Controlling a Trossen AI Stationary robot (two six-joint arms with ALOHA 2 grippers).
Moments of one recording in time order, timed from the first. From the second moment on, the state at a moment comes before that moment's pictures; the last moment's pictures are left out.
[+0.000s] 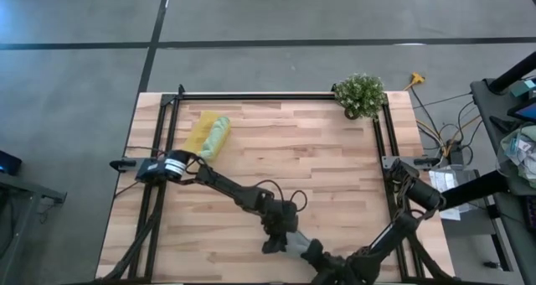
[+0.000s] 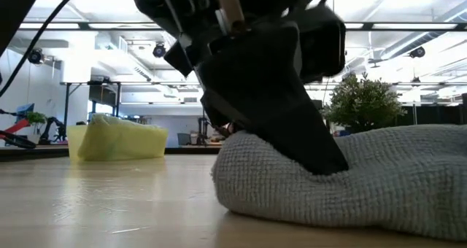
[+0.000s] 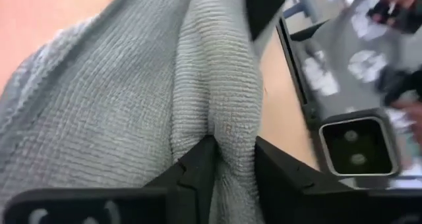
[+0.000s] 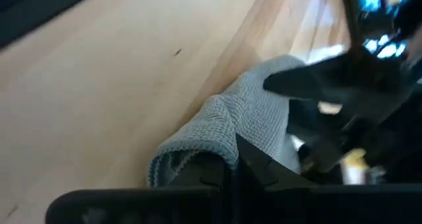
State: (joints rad) left arm -0.29 2.24 1.45 0.00 0.56 -0.39; right arm 0.97 2.17 1.34 -0.41 0.79 -0.12
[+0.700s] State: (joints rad) left arm -0.44 2.15 1.45 -0.13 0.10 0.14; right arm 0.97 2.17 1.19 -0.06 0.77 0.32
